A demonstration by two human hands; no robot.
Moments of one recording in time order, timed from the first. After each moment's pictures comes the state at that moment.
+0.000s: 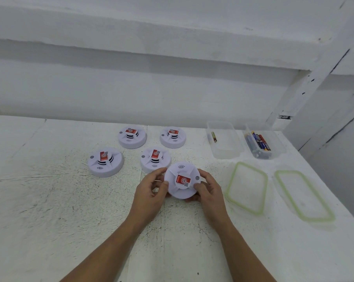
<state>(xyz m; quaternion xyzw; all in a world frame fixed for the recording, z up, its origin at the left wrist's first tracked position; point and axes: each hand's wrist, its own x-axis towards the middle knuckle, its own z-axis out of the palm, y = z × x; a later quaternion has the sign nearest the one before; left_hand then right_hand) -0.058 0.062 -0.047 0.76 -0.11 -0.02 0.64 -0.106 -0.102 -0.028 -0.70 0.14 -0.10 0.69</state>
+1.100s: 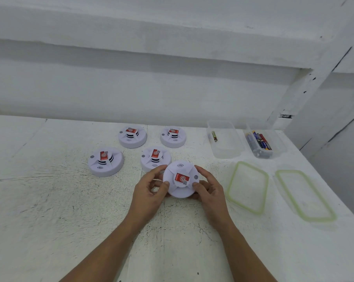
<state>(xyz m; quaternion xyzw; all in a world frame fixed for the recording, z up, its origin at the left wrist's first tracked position) -0.058 0.063 -0.045 0.73 -0.11 -0.02 0.67 -0.108 -0.103 -0.025 -0.67 0.11 -0.10 0.73</state>
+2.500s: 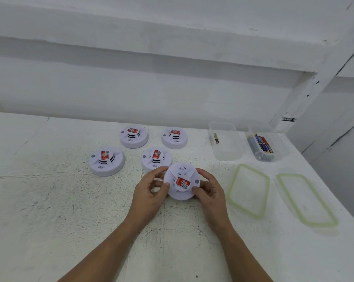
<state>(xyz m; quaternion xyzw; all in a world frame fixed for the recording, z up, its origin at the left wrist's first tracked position) -0.059 0.062 -0.043 0.74 -0.10 -0.01 0.67 -0.108 -0.104 -0.030 -0.71 0.12 -0.12 0.68</state>
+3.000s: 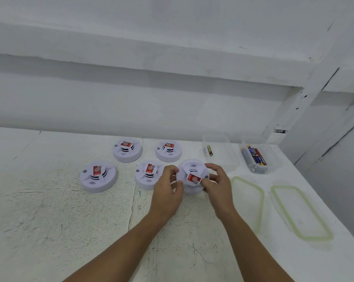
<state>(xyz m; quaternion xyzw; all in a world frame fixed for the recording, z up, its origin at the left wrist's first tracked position) -0.031 -0.003 -0.026 0.78 -0.15 0.03 0.61 -0.063 -0.144 -0.006 -0.74 0.21 -0.16 0.62</state>
